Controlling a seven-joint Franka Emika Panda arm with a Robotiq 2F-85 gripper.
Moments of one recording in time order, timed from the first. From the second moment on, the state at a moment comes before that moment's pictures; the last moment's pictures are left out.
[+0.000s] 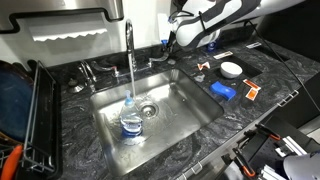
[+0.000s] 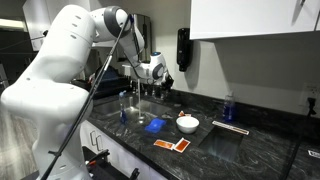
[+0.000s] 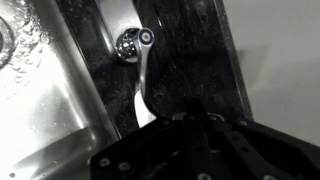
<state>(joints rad) 0.27 0.55 -0.15 -1.82 0.13 2.96 2.03</state>
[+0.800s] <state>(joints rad) 0.27 0.50 -0.13 -1.83 0.14 2.89 2.05</state>
